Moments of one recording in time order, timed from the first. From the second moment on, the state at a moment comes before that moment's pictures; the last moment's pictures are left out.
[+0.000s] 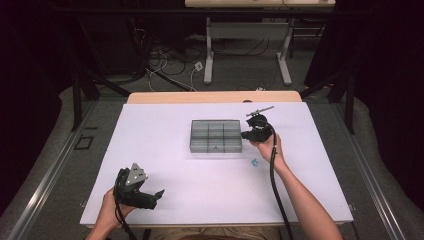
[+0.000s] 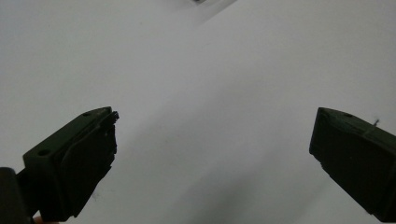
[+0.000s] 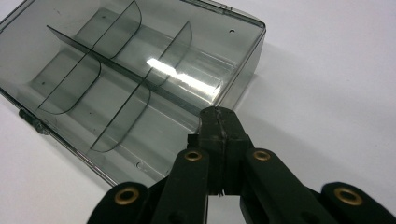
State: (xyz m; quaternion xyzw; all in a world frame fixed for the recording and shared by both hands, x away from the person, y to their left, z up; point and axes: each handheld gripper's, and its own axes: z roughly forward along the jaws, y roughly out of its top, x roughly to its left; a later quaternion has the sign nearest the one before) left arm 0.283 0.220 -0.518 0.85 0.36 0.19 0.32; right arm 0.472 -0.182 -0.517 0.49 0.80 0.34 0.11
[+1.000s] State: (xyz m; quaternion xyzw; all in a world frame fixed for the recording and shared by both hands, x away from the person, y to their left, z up) left arm 0.283 0.222 -0.519 0.85 0.36 0.19 0.33; right arm 0.537 -0.105 -0.494 0.46 0.81 0.33 0.15
